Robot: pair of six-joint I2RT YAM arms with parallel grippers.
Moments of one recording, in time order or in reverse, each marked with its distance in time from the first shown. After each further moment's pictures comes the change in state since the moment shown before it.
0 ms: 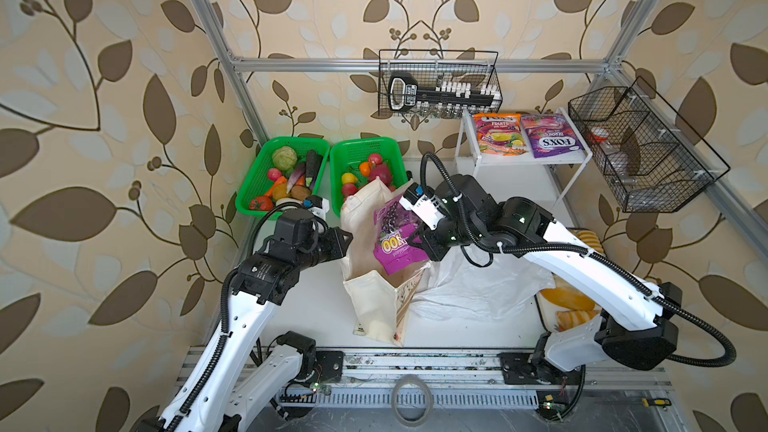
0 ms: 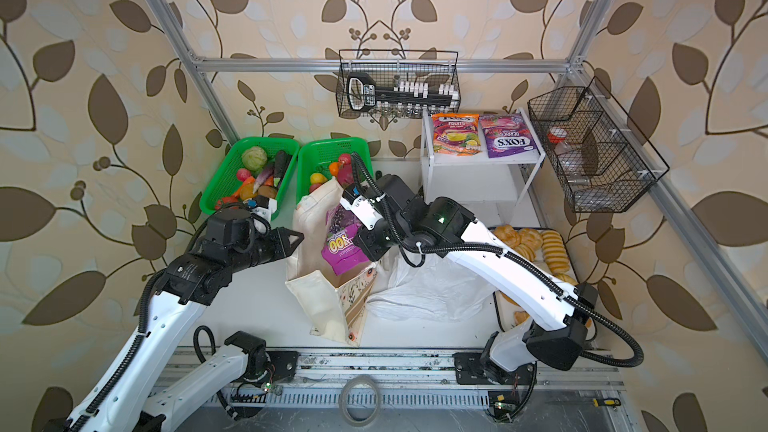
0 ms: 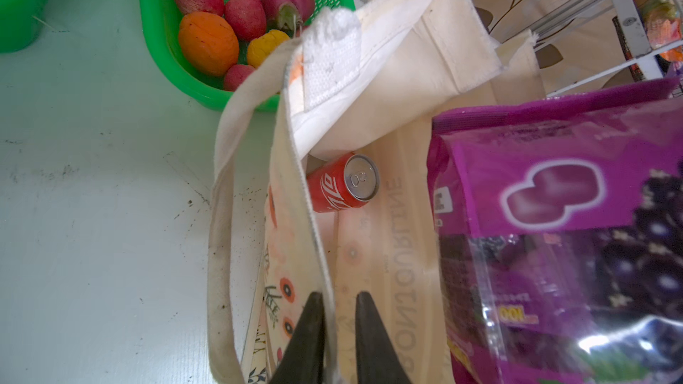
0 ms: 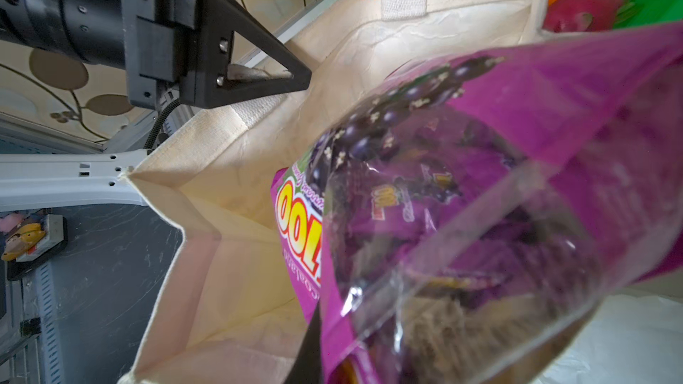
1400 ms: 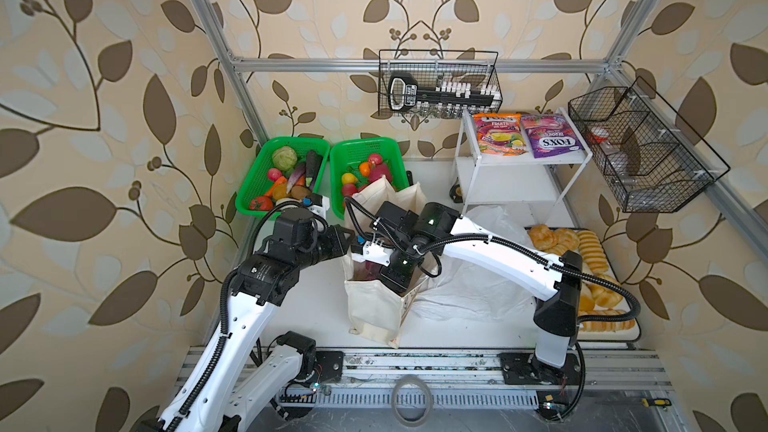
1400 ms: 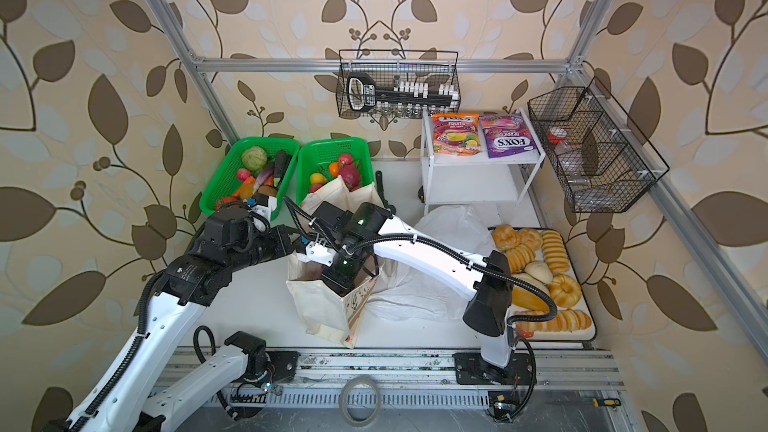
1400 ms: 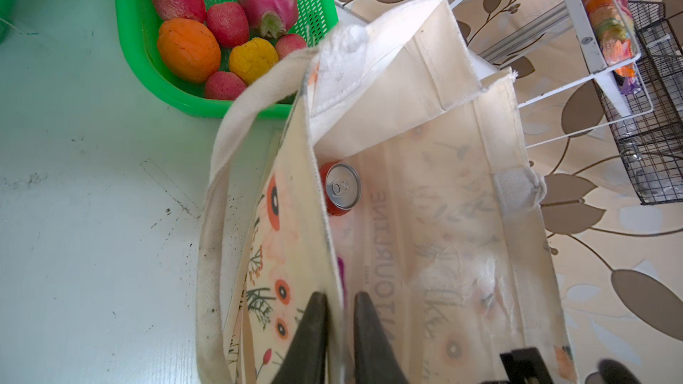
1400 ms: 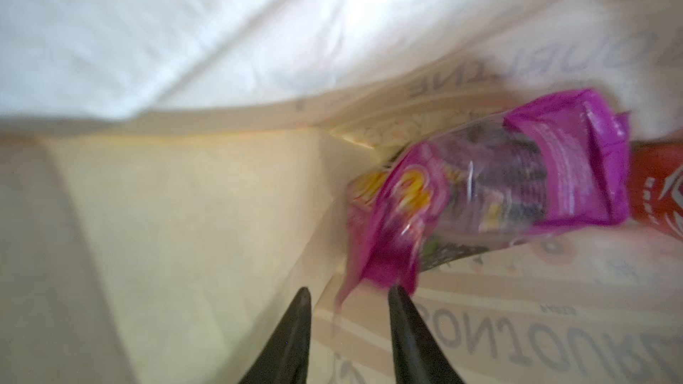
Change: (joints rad) left arm 0.000 -0.005 0.000 0.041 0.020 -0.037; right arm 0.133 0.394 0.219 -0.248 -0.248 -0.188
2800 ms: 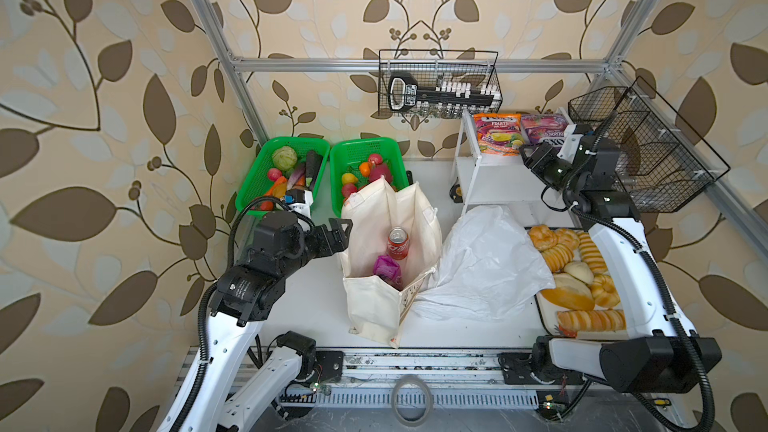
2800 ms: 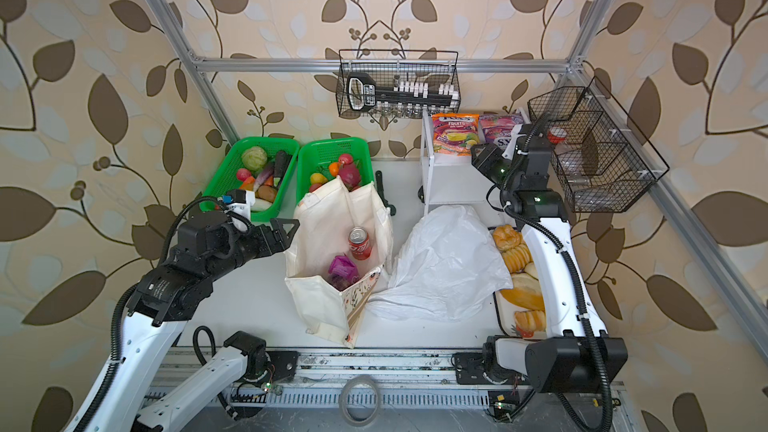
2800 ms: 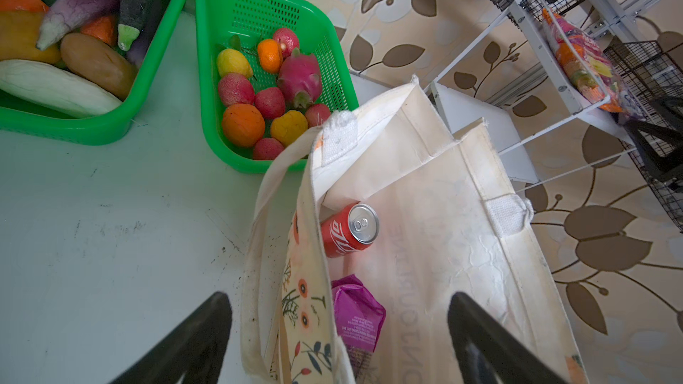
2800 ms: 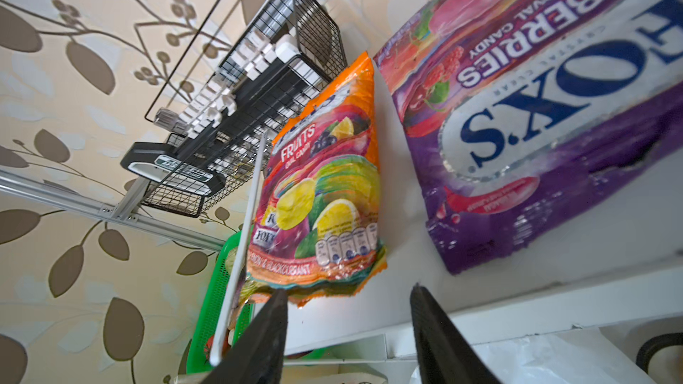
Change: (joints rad) left arm 0.000 -0.076 0.092 -0.067 -0.164 0.084; right arm -1.095 -0.566 -0.526 0.837 0.180 0.746
